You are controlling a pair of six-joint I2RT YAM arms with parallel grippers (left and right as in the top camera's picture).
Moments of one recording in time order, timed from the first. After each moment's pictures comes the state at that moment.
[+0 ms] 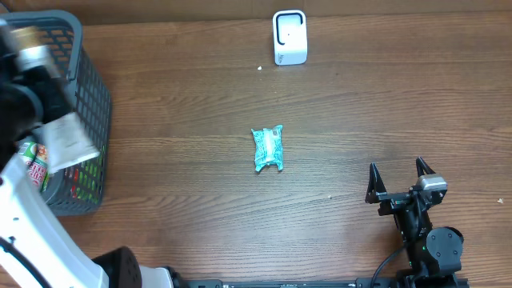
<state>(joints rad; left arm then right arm) 0.35 1.61 2.47 -1.69 0.10 -0.08 0.13 0.01 0.02 -0.03 -0.01 0.10</state>
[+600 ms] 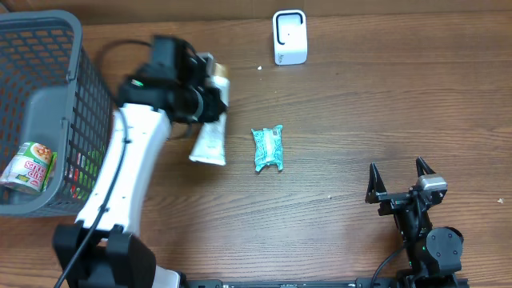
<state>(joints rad) -0.15 1.64 1.43 -0.92 0.30 -0.14 0.13 0.01 0.02 -0.03 -0.01 0.10</state>
